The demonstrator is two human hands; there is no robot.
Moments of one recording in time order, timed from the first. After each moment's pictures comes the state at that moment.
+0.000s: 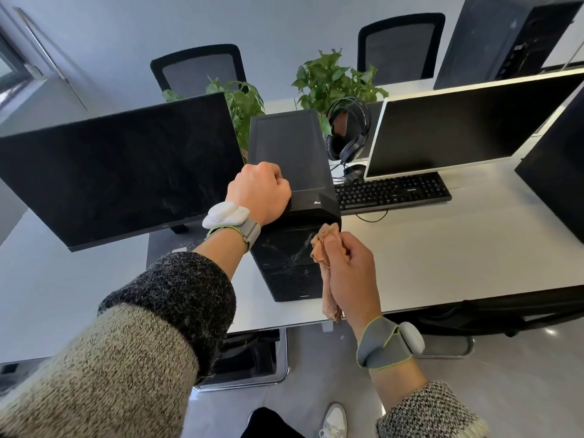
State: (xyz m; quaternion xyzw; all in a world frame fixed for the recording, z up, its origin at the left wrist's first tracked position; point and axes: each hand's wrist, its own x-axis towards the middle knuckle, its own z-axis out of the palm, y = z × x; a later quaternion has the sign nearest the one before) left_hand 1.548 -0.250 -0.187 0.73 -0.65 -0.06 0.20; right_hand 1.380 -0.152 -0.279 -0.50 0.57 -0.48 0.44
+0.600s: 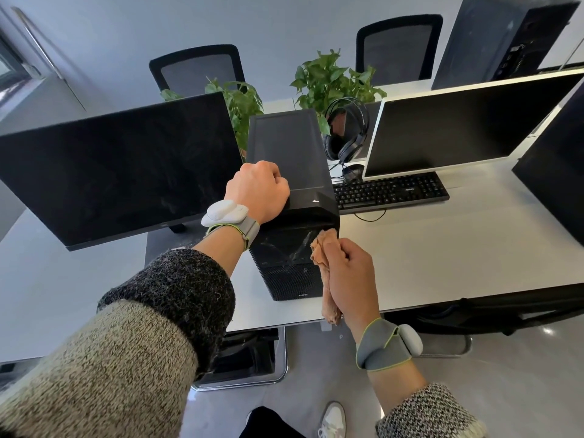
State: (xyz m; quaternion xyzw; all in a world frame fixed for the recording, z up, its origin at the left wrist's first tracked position) left_hand 1.547 -0.250 -0.187 0.73 -0.65 -0.06 0.20; right_hand 1.379 -0.148 -0.284 -0.48 0.58 -0.48 0.45
